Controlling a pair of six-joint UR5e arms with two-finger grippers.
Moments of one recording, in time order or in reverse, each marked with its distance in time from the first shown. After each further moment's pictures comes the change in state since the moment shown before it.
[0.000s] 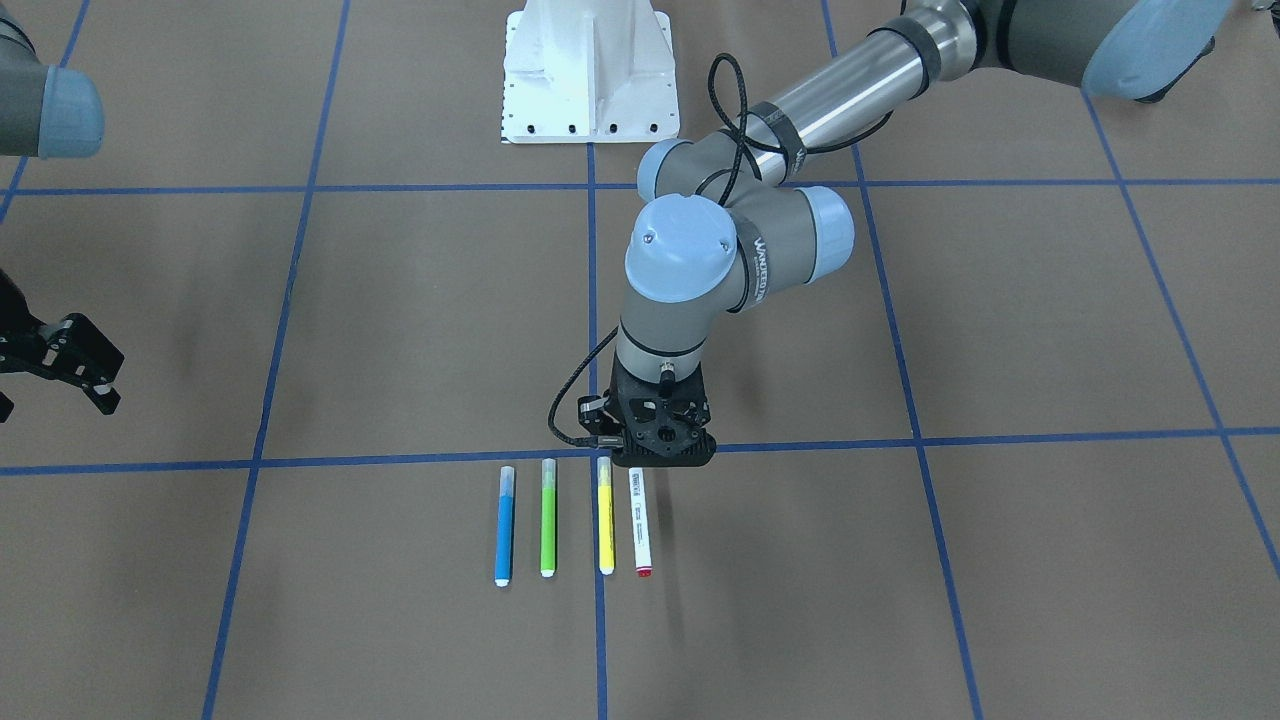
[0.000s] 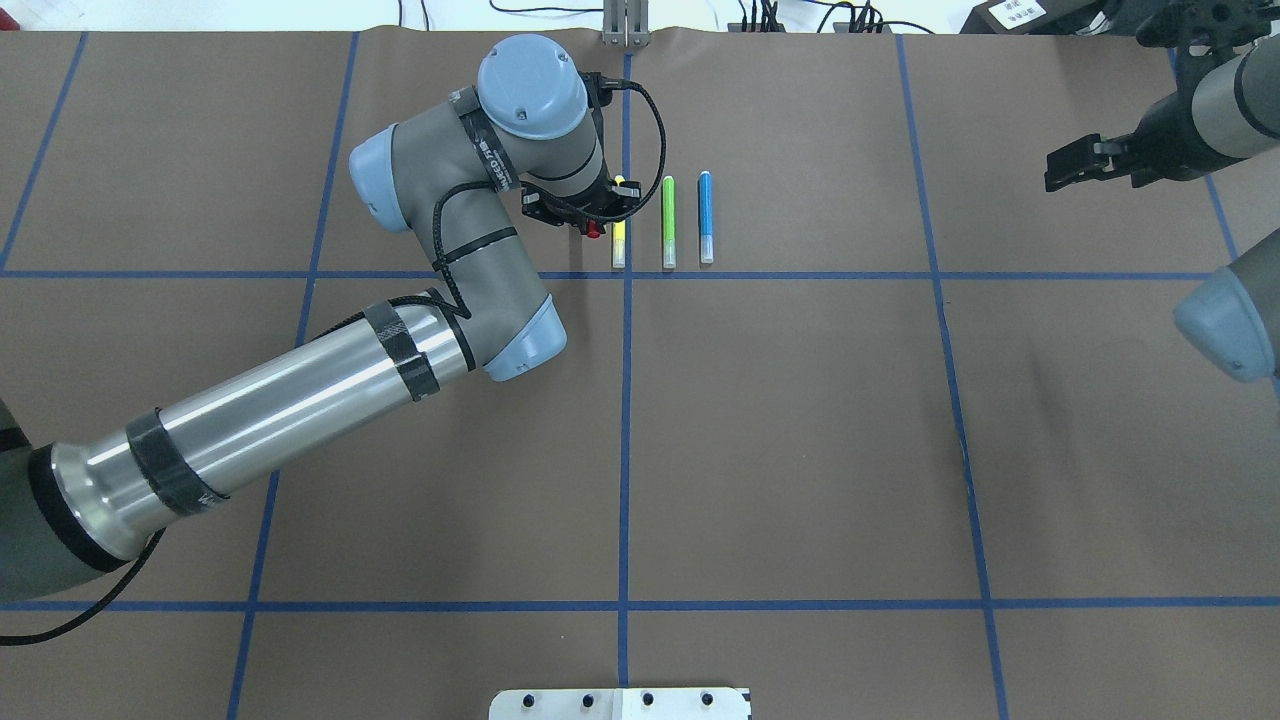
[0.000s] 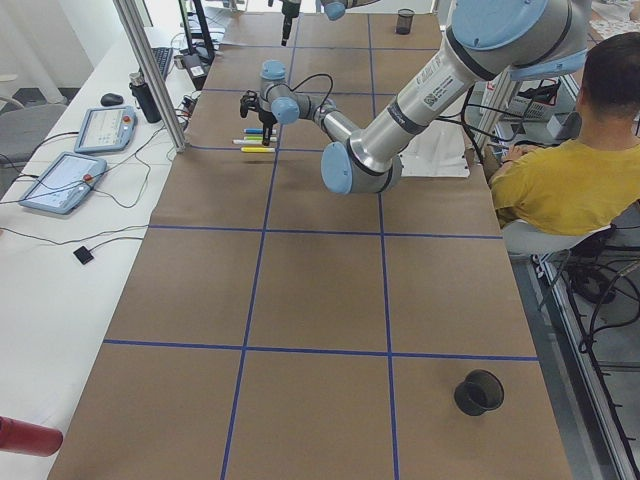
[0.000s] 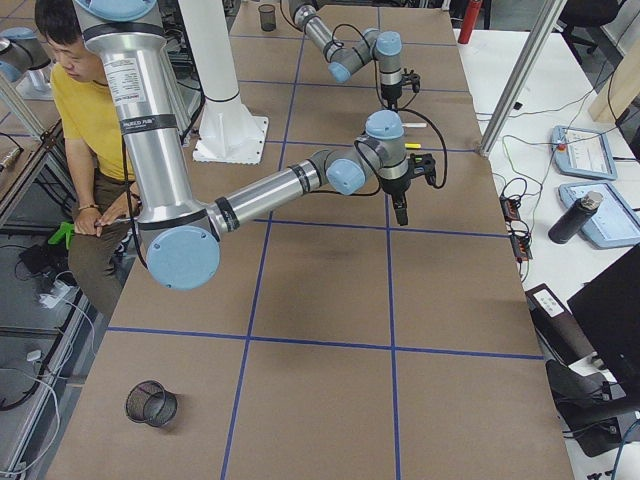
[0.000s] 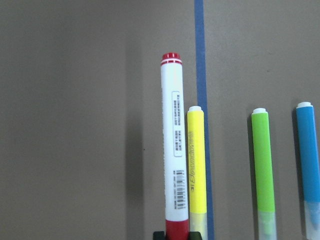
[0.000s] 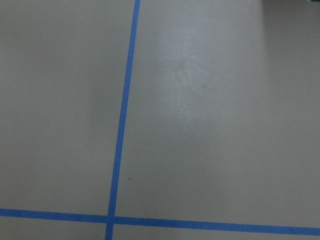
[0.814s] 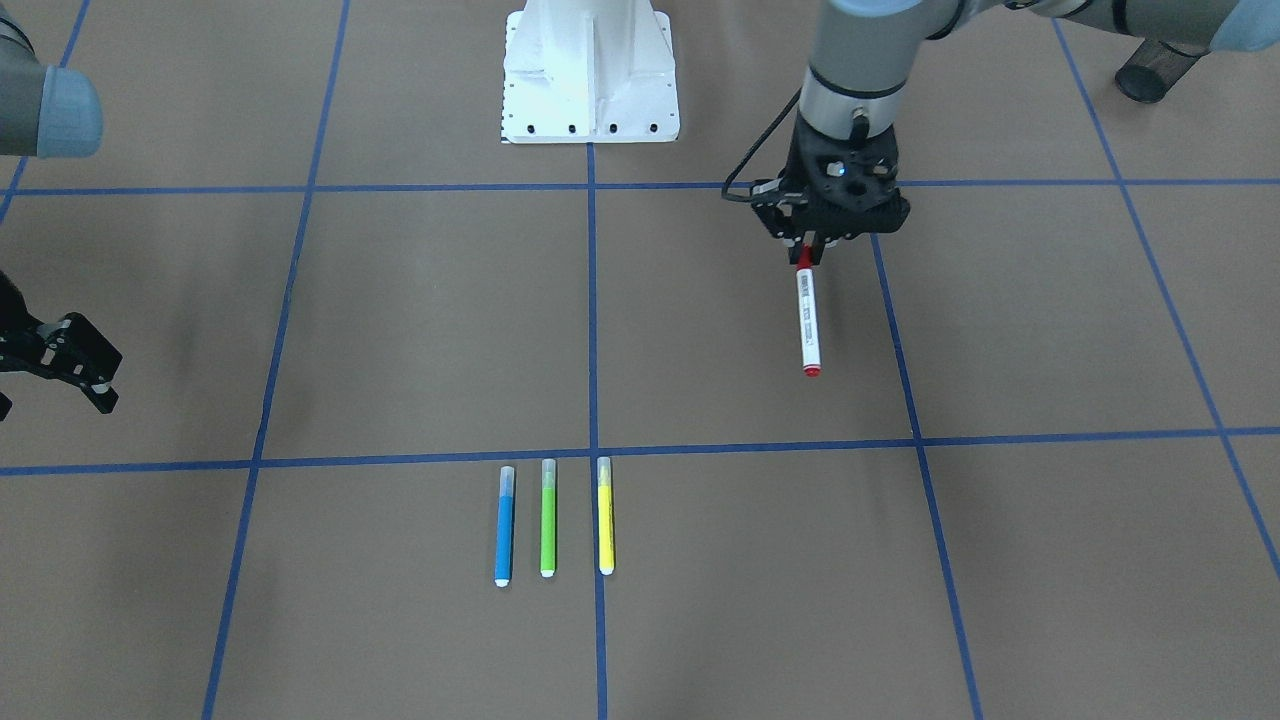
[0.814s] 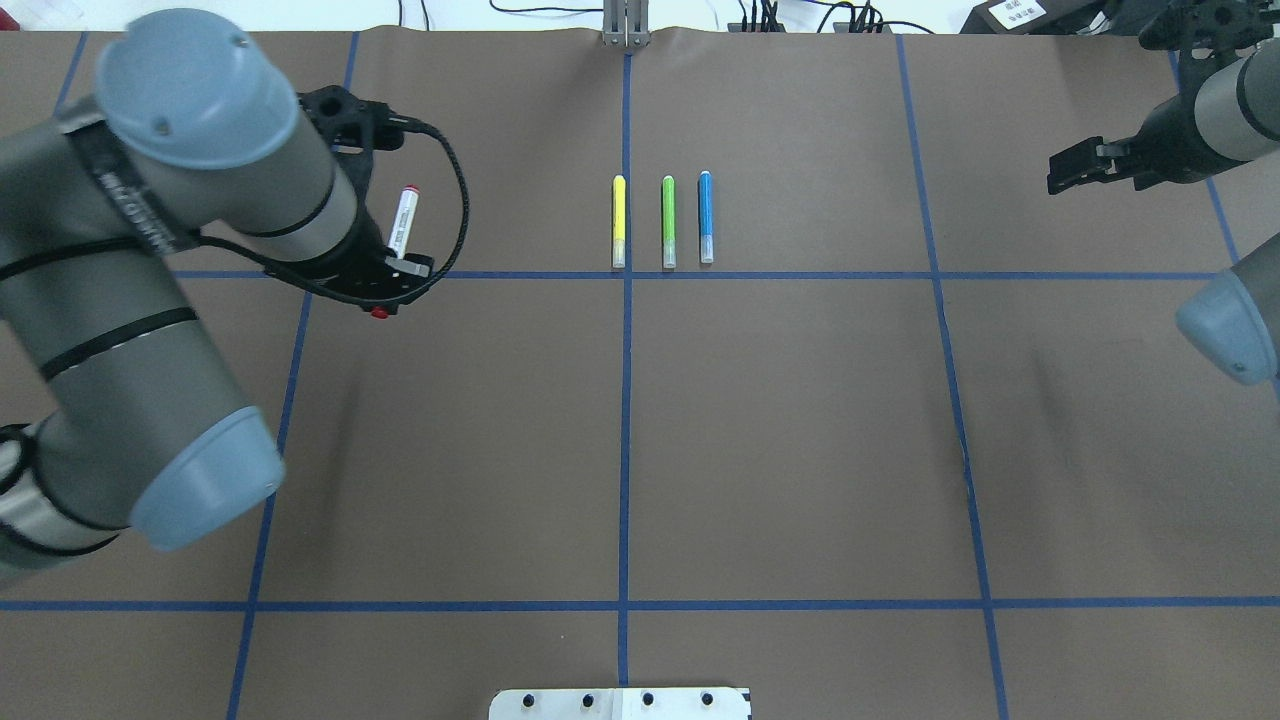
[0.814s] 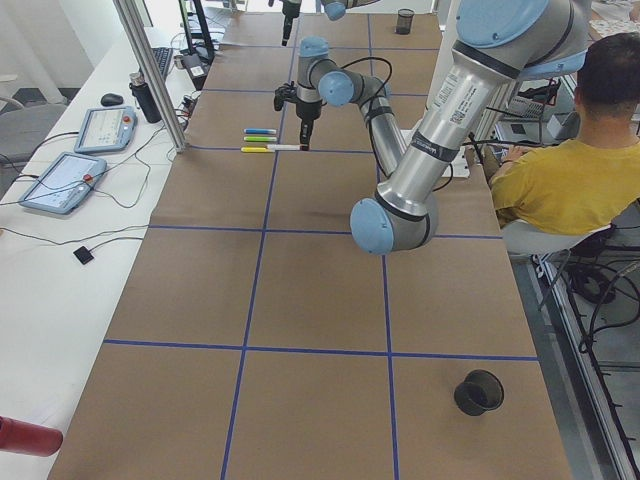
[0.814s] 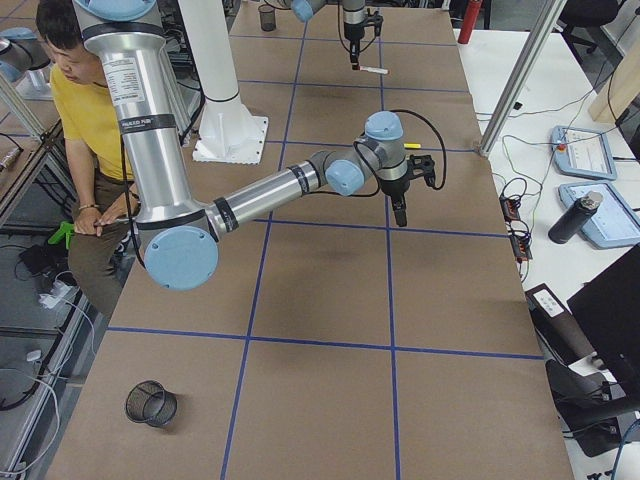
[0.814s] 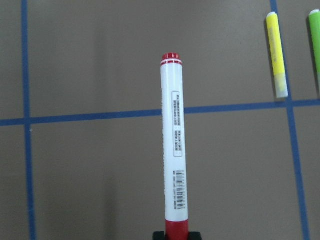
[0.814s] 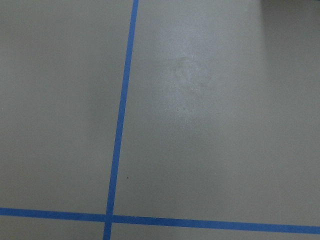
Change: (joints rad) left arm -0.038 0.443 -0.868 0.613 -0.042 0.236; right arm 0.000 -0.006 0.001 0.000 0.000 0.000
